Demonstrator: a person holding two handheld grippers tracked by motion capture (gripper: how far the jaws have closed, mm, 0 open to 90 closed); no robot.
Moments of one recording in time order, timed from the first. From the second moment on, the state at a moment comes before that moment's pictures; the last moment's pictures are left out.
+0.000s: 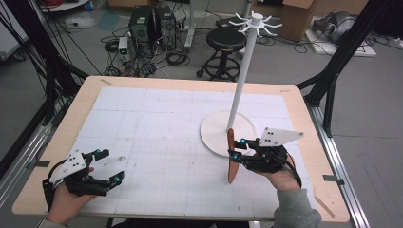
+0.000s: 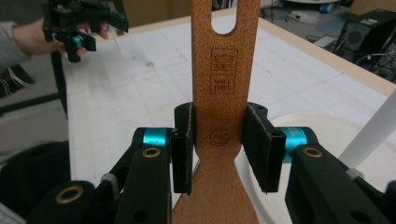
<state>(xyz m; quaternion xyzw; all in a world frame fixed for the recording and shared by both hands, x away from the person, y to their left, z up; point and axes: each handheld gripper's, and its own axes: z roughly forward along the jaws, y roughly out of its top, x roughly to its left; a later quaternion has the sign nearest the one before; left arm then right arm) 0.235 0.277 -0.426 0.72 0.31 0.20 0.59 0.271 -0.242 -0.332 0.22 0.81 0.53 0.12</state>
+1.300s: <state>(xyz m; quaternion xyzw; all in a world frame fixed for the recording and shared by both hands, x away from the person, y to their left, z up) 0.233 0.281 -0.427 0.70 0.32 0.19 0.60 0.290 -0.309 -0.293 0.21 0.77 0.58 0.15</state>
